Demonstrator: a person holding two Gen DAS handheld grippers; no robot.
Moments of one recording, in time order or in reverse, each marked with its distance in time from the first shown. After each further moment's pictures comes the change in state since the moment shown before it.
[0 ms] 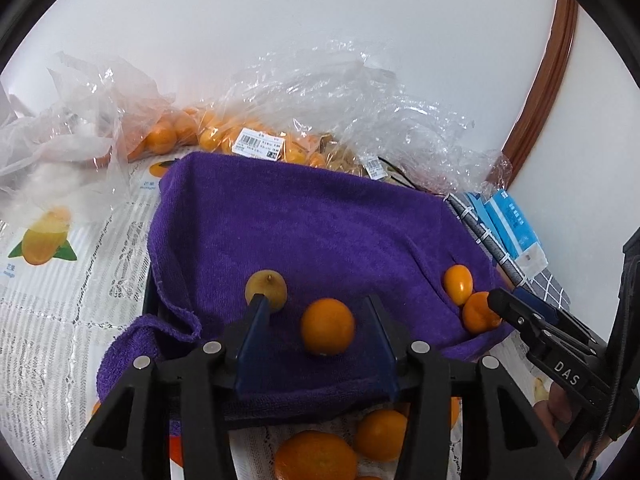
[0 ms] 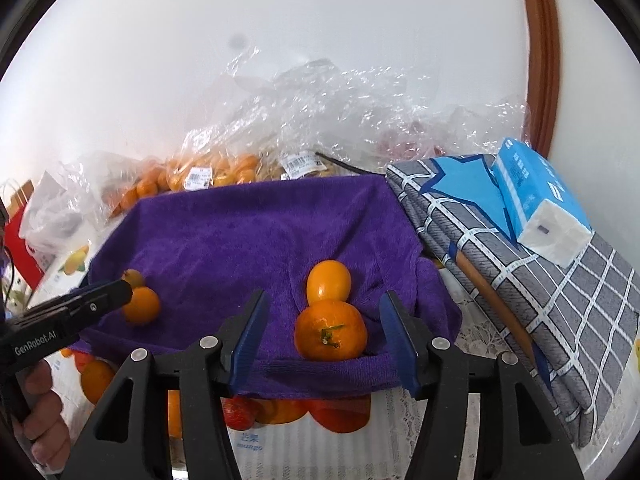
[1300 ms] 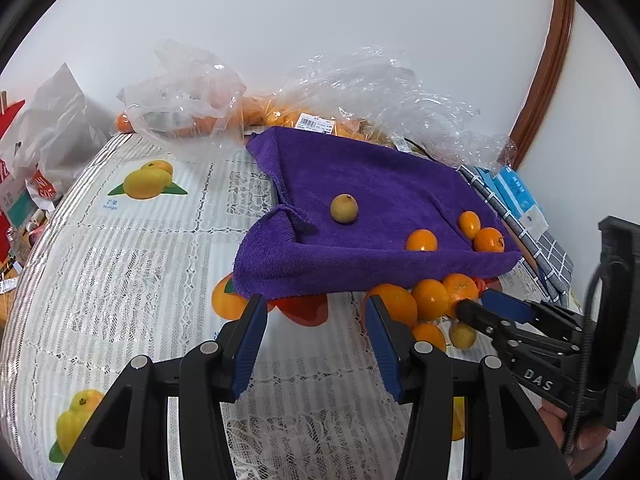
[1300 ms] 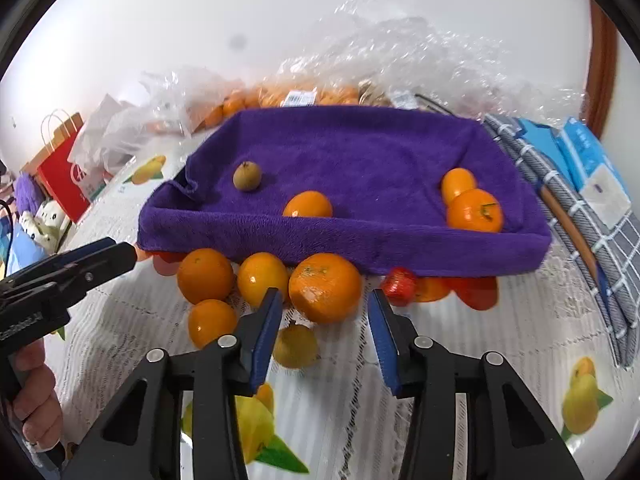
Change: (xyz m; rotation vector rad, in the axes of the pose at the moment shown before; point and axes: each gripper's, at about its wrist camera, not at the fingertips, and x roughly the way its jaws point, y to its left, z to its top) left arm -0.087 0.044 -0.052 0.014 0.035 0.090; right arm -0.023 0.086 -0.056 -0.134 0.183 0.131
